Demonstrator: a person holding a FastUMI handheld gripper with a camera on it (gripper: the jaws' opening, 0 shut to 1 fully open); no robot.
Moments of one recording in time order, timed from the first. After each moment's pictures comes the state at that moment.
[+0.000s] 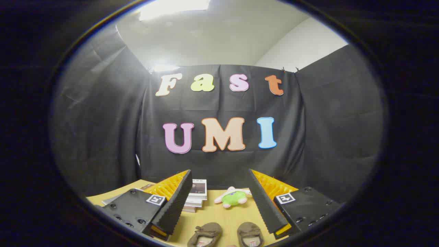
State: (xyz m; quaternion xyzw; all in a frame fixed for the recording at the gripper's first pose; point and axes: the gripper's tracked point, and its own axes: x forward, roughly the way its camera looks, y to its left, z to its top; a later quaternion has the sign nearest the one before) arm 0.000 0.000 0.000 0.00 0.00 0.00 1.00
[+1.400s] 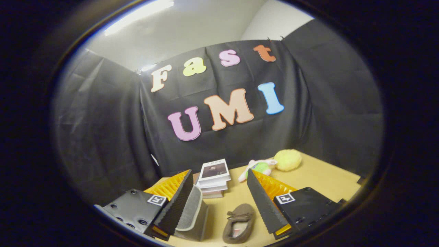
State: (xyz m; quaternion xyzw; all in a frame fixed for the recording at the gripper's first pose) arm -0.013 0.043 -0.087 0.17 0.12 0.02 0.98
